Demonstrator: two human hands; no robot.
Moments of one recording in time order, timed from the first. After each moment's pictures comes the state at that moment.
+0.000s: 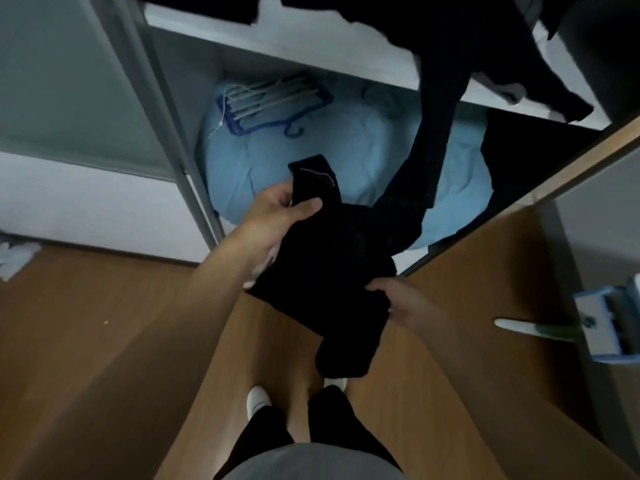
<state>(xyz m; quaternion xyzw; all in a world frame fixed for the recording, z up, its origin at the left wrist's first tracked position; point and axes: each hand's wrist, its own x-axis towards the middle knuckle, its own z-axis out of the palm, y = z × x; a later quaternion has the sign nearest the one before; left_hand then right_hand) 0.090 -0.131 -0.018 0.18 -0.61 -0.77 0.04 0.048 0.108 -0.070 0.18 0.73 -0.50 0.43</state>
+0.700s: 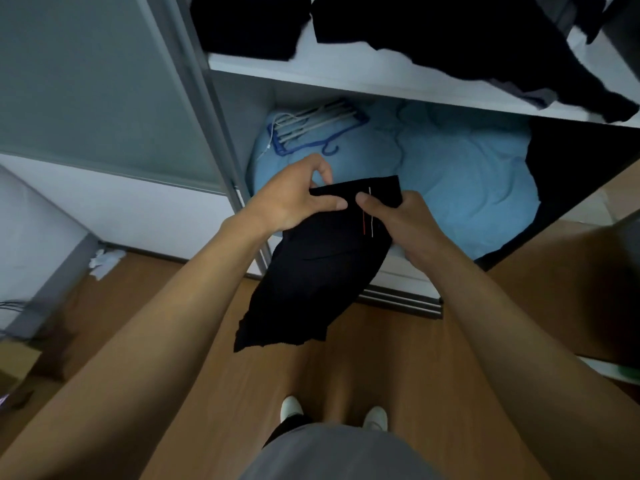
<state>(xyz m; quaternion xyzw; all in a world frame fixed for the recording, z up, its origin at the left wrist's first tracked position) 0.096 -0.131 0.043 0.09 -0.90 -0.42 0.06 0.017 0.064 0.016 -0.17 0.71 -0.63 0.26</state>
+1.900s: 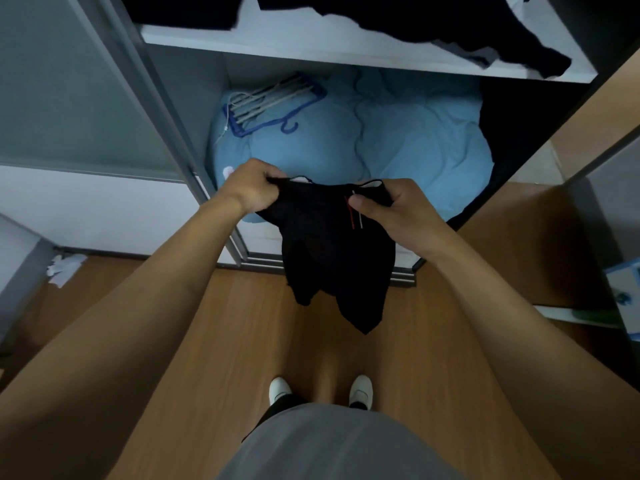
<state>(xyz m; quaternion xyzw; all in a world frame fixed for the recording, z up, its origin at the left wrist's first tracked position) 0.080 -0.119 0.008 0.23 -0.90 -0.36 -0.05 0.041 0.134 0.028 -0.31 0.76 -0.55 0.17</state>
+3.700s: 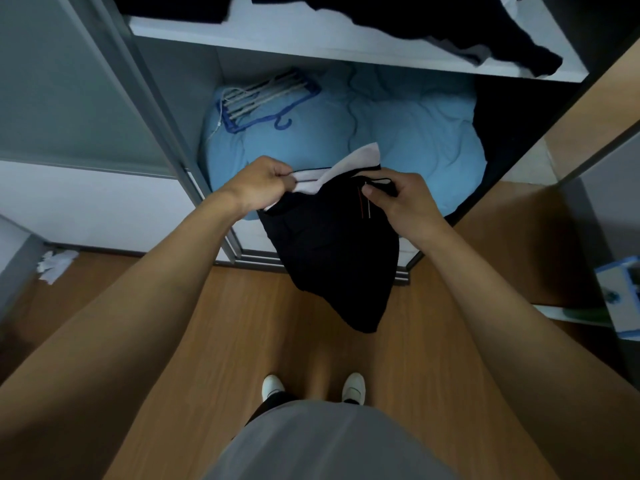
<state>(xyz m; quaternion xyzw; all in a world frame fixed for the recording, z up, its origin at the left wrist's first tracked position) 0.077 -0.094 0.018 0.18 -0.89 -0.43 -0.06 0.018 0.147 0.016 -0.27 0.78 -0.55 0.13</state>
